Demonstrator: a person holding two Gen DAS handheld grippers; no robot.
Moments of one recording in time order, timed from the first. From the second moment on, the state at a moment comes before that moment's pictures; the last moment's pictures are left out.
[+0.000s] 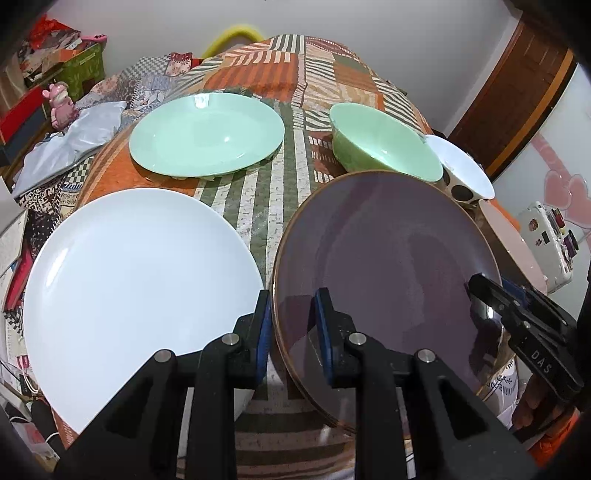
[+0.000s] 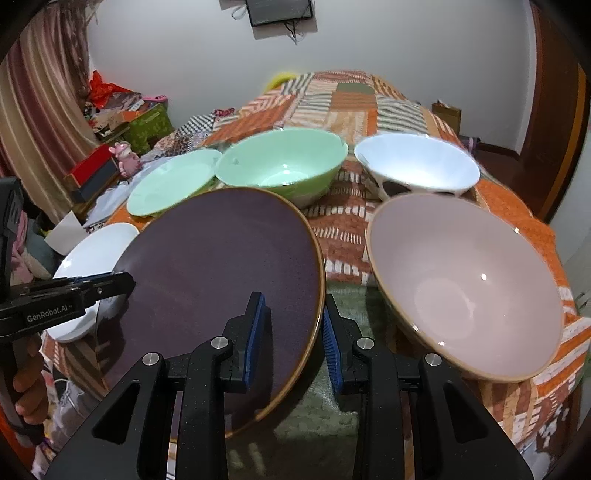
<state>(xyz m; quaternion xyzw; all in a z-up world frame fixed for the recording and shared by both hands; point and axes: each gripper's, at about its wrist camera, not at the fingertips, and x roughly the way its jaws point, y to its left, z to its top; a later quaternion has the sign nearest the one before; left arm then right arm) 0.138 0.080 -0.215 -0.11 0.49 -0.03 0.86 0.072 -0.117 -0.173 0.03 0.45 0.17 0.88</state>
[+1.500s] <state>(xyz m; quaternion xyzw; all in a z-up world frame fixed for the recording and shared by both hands) 0.069 0.140 -0.131 -0.05 0.38 0.06 0.92 0.056 -0.069 -0.114 0.02 0.39 0.25 0.89</state>
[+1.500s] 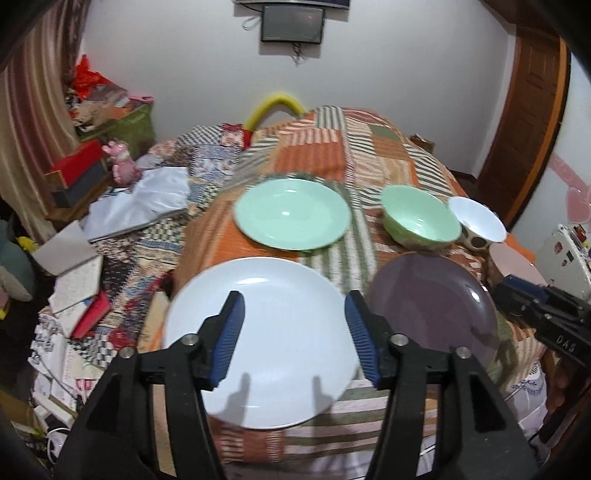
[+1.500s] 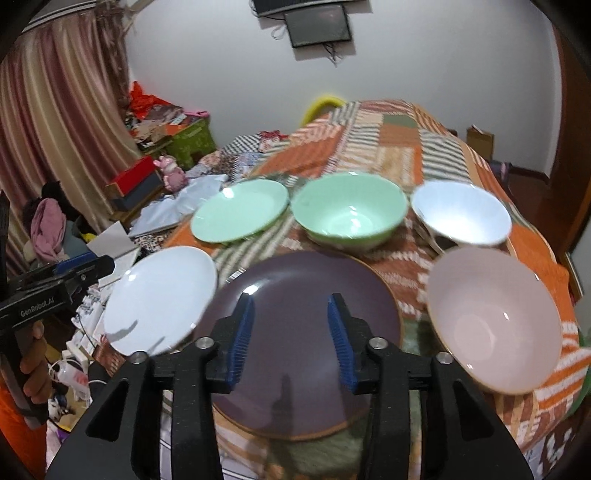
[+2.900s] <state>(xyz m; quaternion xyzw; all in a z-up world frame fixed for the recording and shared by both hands) 0.061 0.255 -0.228 -0.16 0.47 0.10 0.86 0.118 0.082 -0.191 -0.13 0.51 0.35 0.77</state>
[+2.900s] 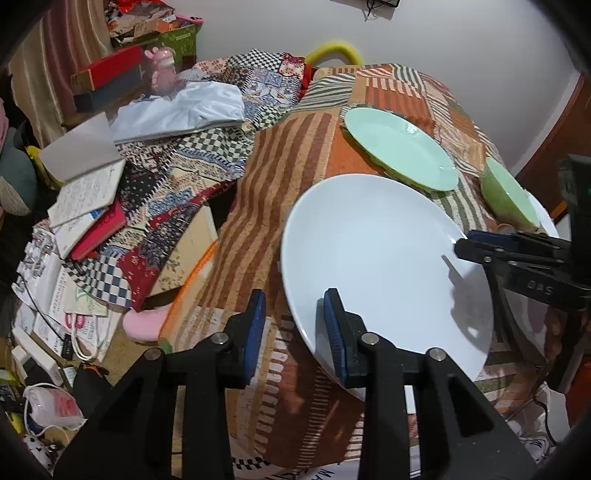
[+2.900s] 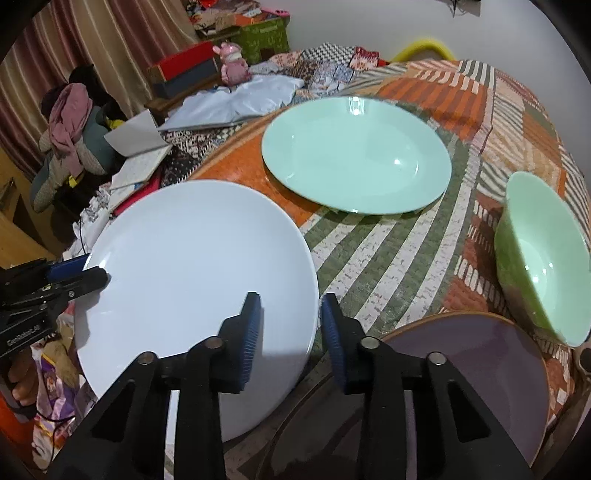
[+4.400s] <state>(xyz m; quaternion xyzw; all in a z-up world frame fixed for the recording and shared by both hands) 0.052 0.233 -0.202 -0.15 0.45 0.10 0.87 0.098 0.059 -0.175 -0.07 0.49 0.36 0.79</state>
